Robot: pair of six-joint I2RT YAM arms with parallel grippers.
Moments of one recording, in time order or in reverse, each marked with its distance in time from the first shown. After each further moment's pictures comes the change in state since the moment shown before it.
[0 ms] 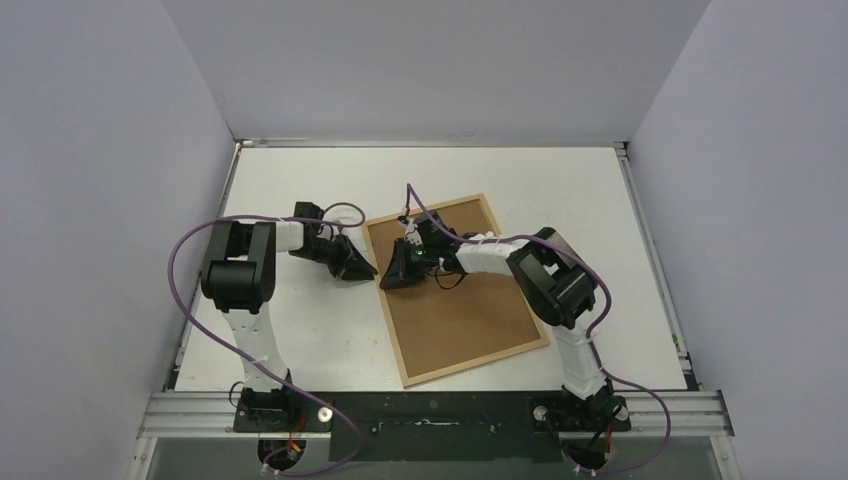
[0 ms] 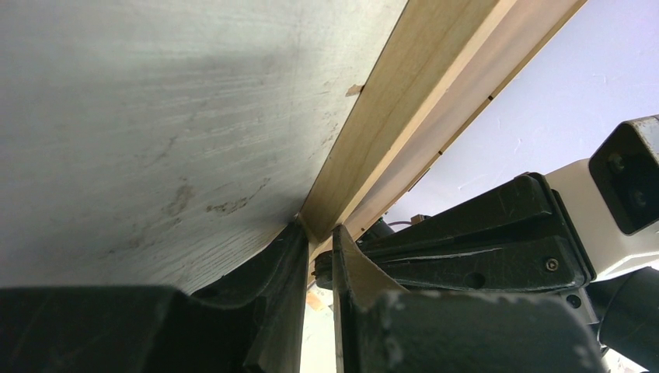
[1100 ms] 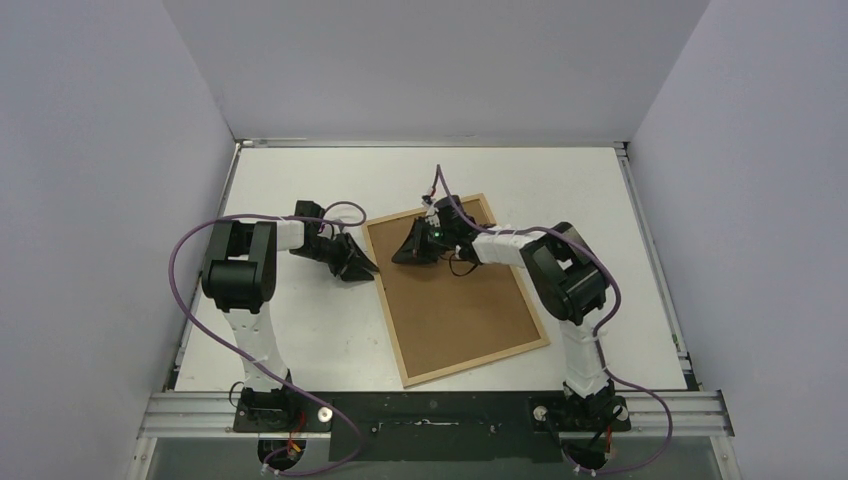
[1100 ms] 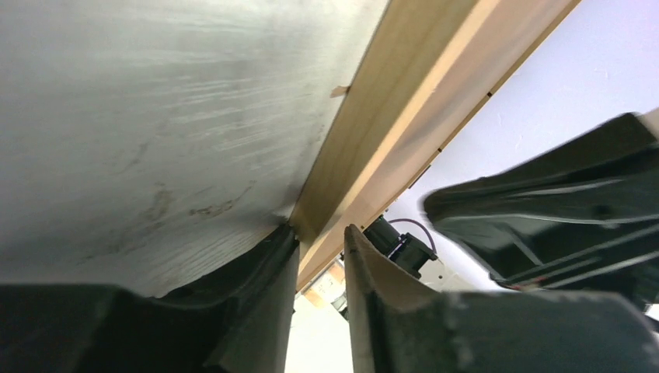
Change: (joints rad) left arm -0.002 0.003 0.019 -0.022 0.001 0.012; right arm -0.091 -0.032 -0.044 0.112 0.034 0.100
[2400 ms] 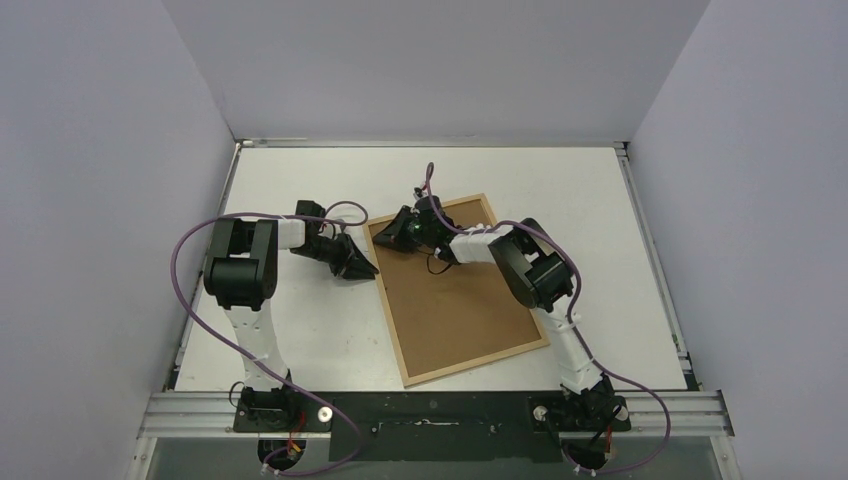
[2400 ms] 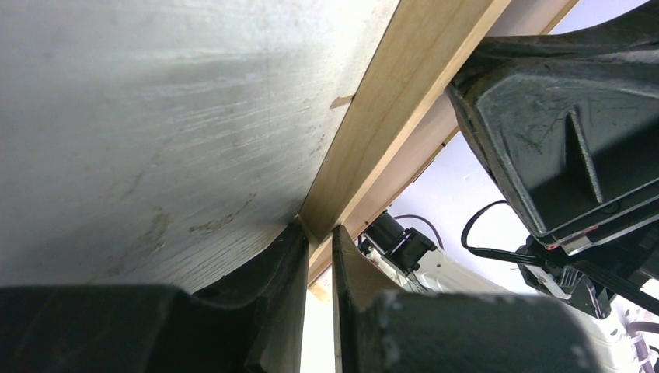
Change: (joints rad) left arm -0.002 0.031 0.018 -0.006 0.023 0.029; right arm 0.031 0.252 0.225 0.231 0.192 0.237
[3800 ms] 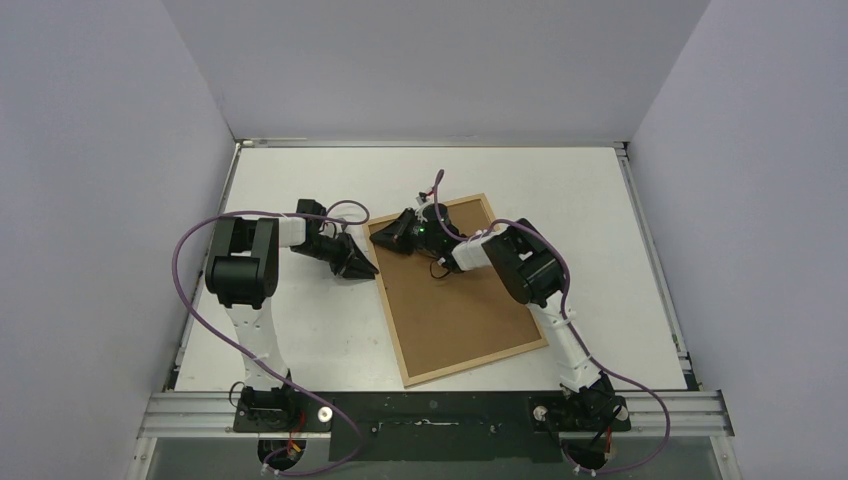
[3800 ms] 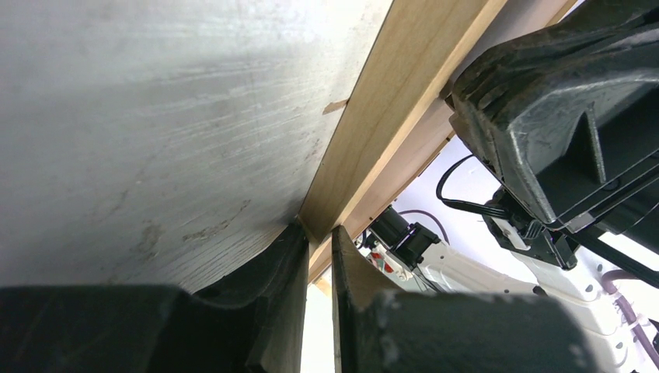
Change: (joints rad) left arm 0.000 0.020 0.028 -0.037 0.006 0.036; right arm -0.017 0.081 -0.055 0.319 -0.089 0.205
